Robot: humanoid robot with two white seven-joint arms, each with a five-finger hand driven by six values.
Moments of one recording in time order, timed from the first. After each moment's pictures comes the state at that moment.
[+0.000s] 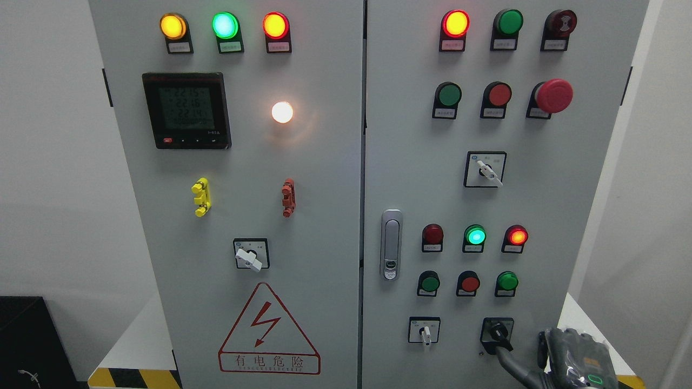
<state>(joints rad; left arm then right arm) 0.04 -0.10 0.00 0.00 0.00 -0.20 0.08 -0.24 -0.04 -0.13 -1.69 1.30 0.18 0.23</state>
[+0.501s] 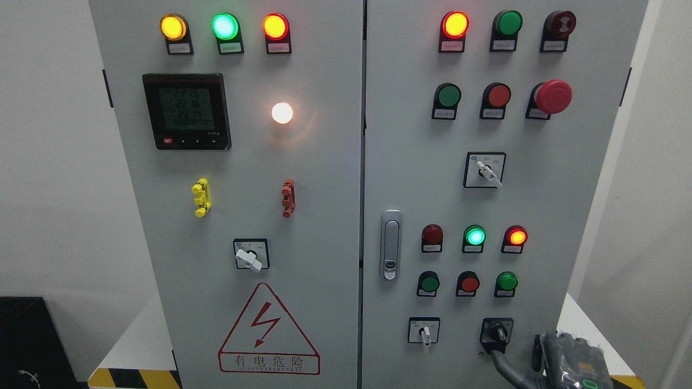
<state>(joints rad) 0.04 -0.10 0.00 0.00 0.00 -0.20 0.08 -0.22 -0.04 -0.11 -1.70 1.30 0.18 0.23</state>
